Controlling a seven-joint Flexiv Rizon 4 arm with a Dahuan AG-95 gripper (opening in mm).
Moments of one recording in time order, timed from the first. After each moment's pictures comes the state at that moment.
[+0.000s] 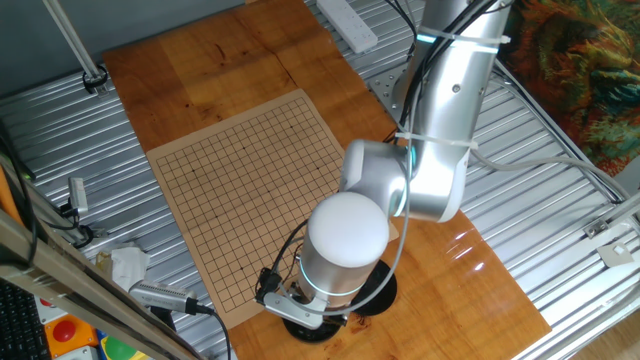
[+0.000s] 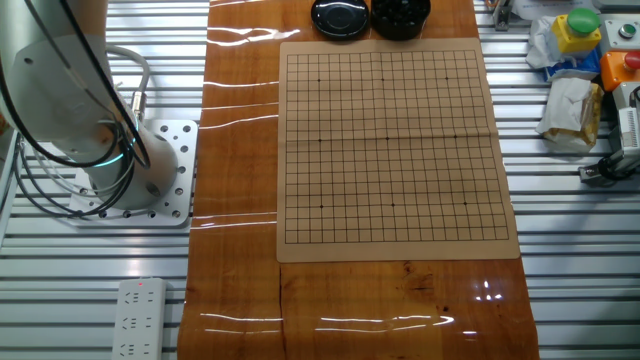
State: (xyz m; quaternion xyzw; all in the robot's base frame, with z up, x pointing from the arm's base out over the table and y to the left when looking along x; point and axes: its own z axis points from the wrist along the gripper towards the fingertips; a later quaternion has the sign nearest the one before) arm 0.540 0.390 0.066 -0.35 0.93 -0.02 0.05
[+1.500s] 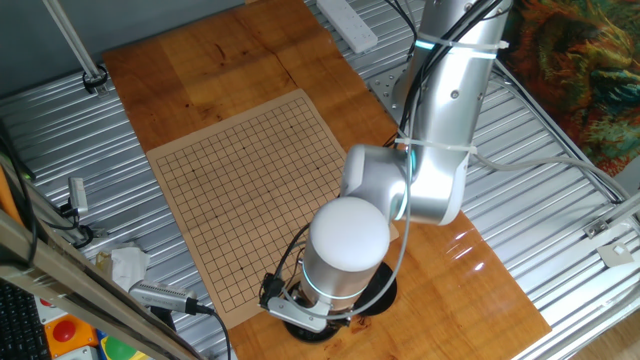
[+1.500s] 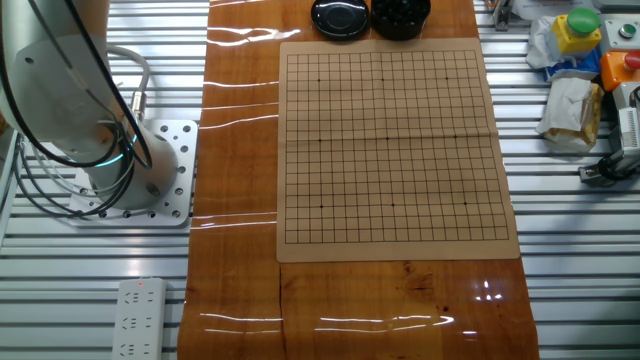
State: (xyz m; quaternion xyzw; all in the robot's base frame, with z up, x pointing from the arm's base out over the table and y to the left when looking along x) arm 0.535 0.395 0.054 -0.36 0.93 -0.01 0.05
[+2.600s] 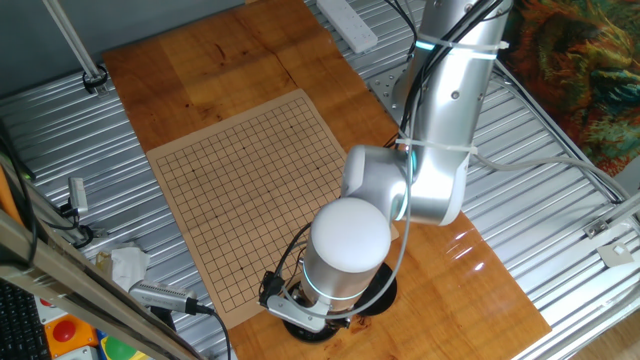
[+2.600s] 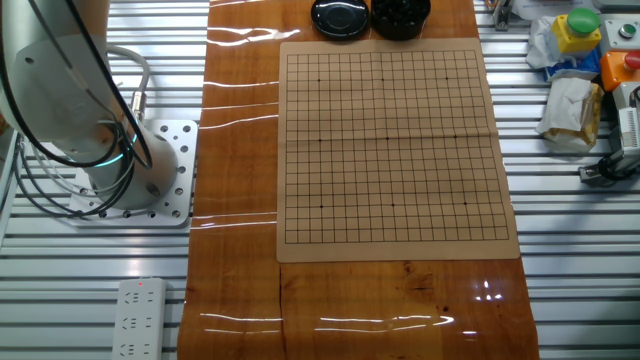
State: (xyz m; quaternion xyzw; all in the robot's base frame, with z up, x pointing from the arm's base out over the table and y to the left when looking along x) arm 0.536 0.396 0.056 -0.35 0.94 -0.01 0.04
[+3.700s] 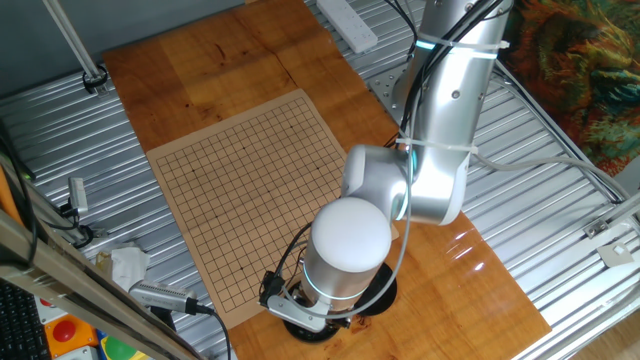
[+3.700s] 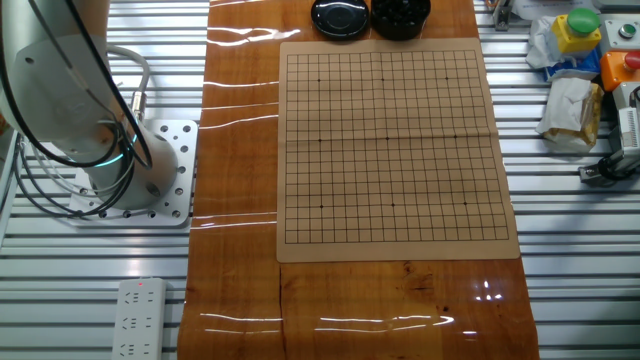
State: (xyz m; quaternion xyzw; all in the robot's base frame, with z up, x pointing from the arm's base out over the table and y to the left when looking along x) arm 0.535 0.396 0.057 -0.35 0.94 -0.01 0.04
